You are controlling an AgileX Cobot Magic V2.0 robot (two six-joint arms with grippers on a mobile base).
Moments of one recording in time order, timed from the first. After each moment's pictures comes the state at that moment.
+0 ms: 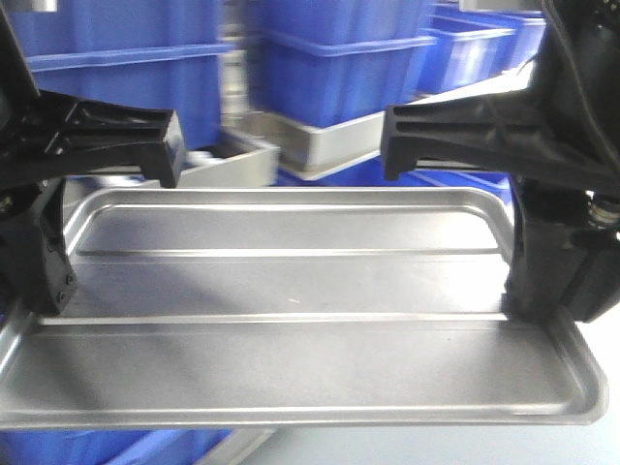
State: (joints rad) left arm -1.06 1.30 -0.88 0.39 0.96 -1.17; right arm 0.94 1.29 -0.87 -0.32 0.94 1.21
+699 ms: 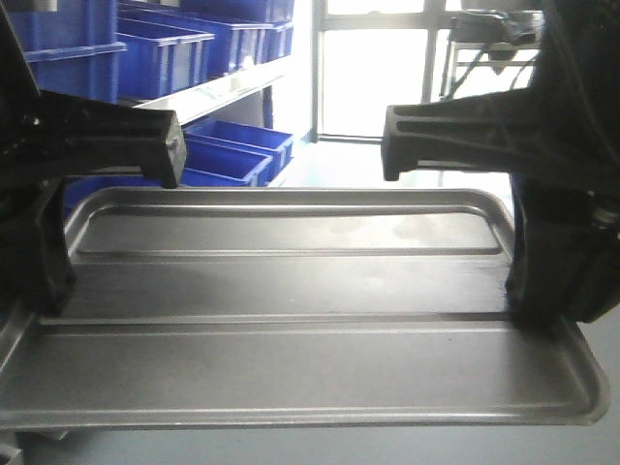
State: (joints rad) left arm -1.06 1.30 -0.88 0.39 0.96 -1.17; right arm 0.94 1.29 -0.87 -0.32 0.95 1.21
